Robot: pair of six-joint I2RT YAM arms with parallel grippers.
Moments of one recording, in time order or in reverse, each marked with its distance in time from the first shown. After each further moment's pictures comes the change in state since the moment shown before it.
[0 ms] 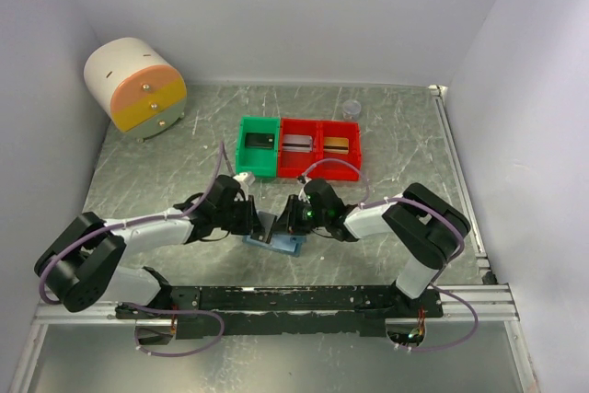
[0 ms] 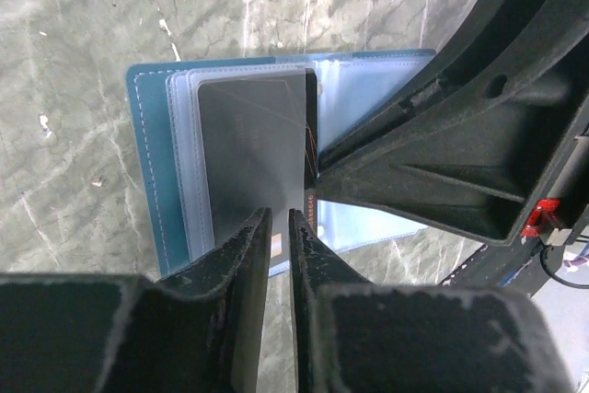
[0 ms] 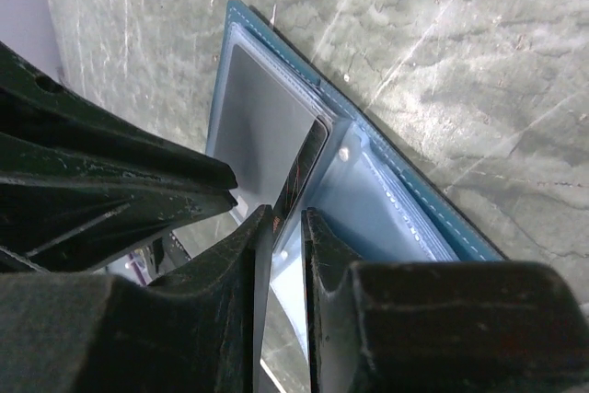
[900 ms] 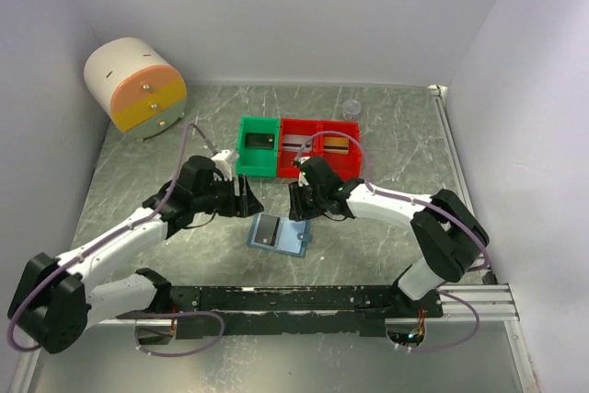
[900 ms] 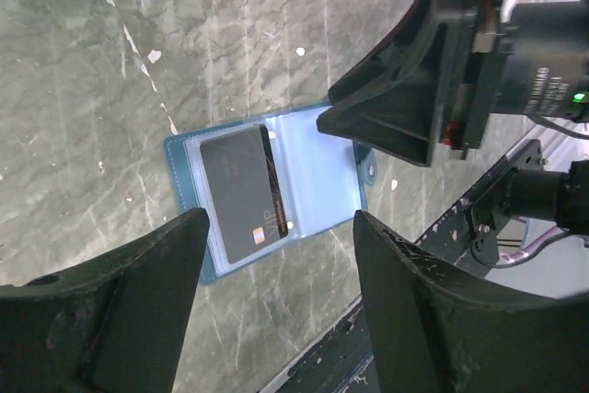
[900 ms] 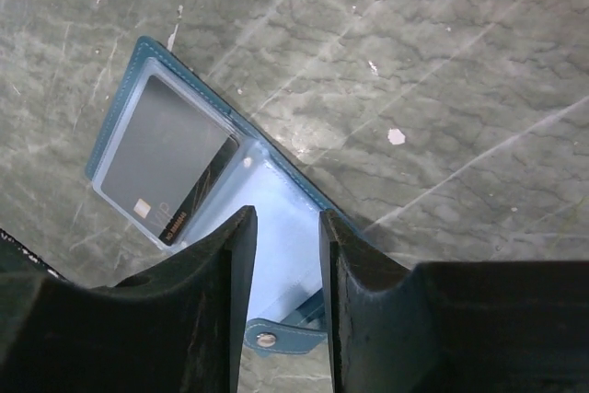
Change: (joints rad) left arm 0.158 -0.291 0.115 -0.231 0.107 0.102; right arm -0.024 -0.125 0.286 -0.672 0.219 -0.489
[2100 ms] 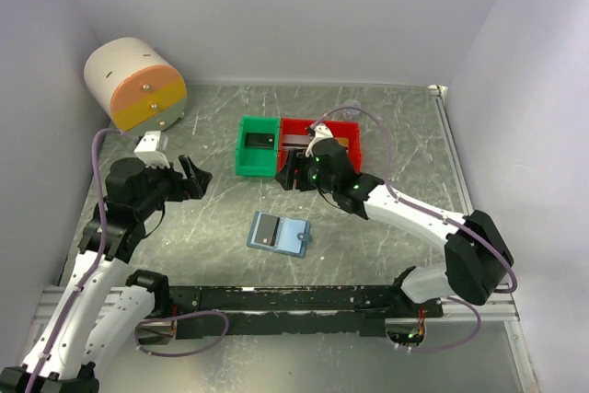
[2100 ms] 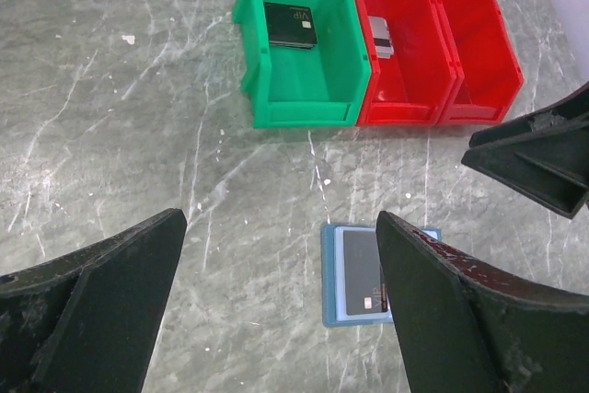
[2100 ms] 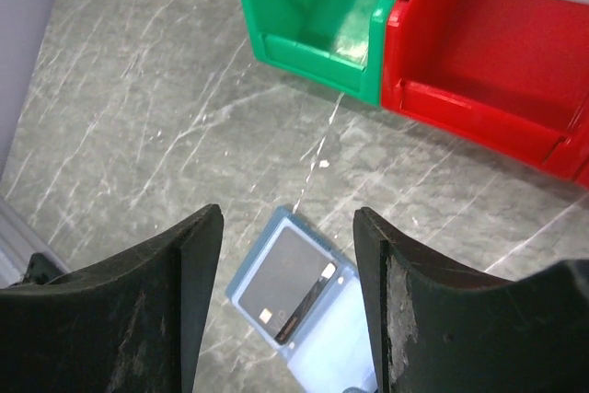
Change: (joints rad) left arm 0.305 -0.408 0.113 -0.265 -0.203 0.183; right arm -0.016 -0.181 0.043 0.209 0.150 0.117
